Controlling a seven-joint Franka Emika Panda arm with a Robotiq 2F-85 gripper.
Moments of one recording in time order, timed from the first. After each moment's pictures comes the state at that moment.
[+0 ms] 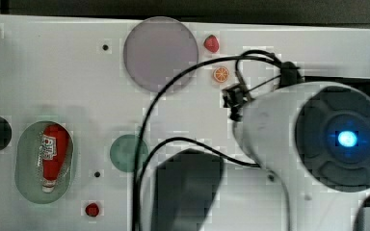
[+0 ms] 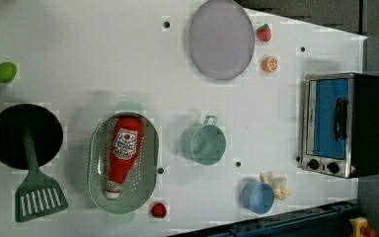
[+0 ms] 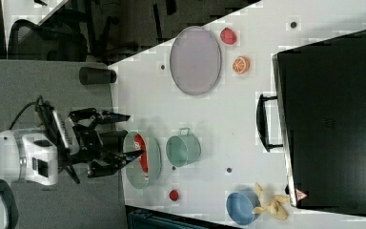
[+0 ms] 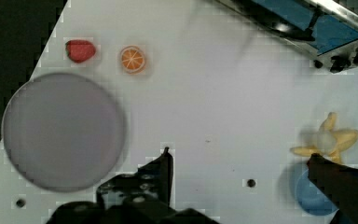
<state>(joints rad) -0.25 -0.20 0.06 -1.90 0.00 0.17 0.14</state>
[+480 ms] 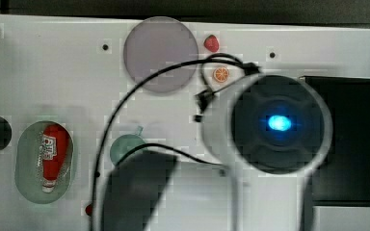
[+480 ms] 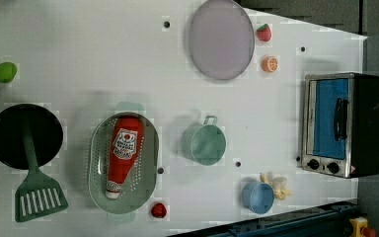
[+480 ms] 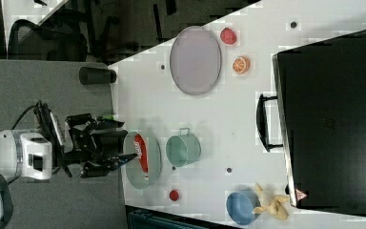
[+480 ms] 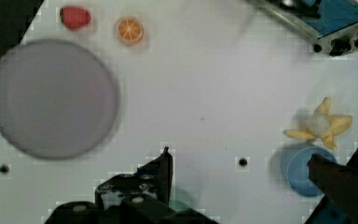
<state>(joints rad) -0.23 -0.20 0.13 -1.91 0.01 0.12 0.14</state>
